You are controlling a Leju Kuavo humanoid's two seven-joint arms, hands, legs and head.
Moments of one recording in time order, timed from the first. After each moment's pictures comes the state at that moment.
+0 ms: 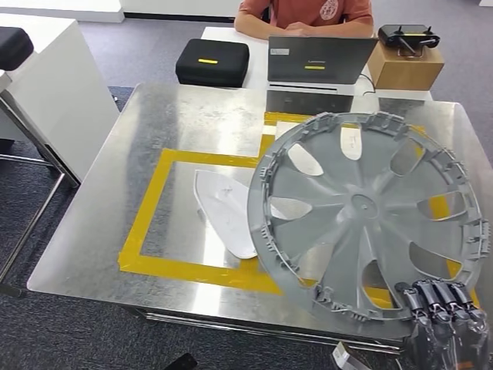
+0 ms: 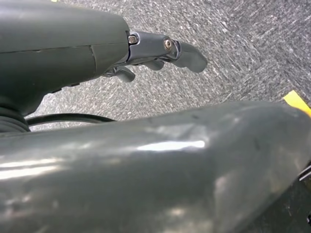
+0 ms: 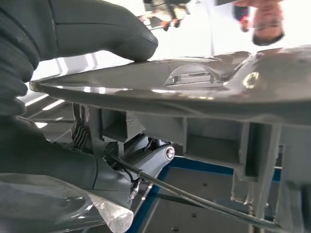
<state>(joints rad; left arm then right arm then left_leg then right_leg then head) -0.10 -0.17 0.46 -0.22 -1.11 0.03 0.07 0.33 0.20 -0.20 -1.94 1.57 -0.68 -0.68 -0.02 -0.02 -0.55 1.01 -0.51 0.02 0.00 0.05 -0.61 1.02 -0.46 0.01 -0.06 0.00</state>
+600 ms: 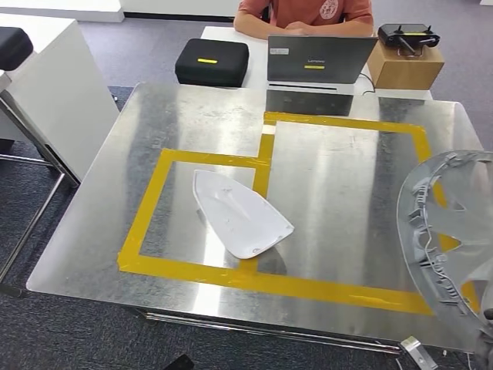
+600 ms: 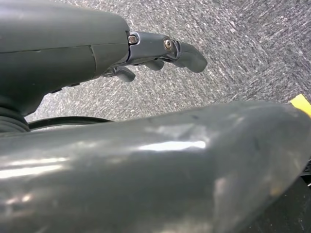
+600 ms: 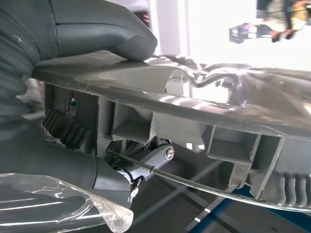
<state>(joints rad) -0.09 -0.17 0.48 -0.22 -1.11 0.05 0.07 0.29 0.30 -0.64 -1.87 1.57 -0.68 -0.69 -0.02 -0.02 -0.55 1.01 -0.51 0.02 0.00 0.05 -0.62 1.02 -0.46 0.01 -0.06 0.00</state>
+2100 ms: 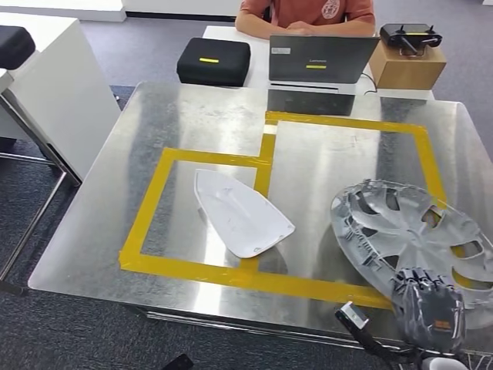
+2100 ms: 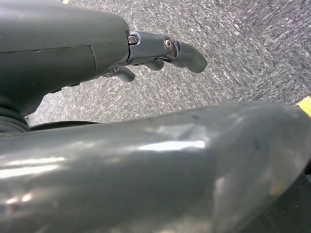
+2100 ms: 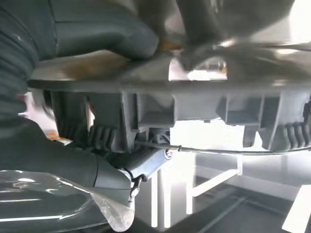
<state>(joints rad) -0.10 -0.16 0.49 -0.22 -1.14 0.04 0.09 0.12 -0.59 0.54 -1.79 1.57 -0.37 0.65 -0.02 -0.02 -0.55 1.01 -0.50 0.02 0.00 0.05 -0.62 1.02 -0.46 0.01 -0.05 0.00</state>
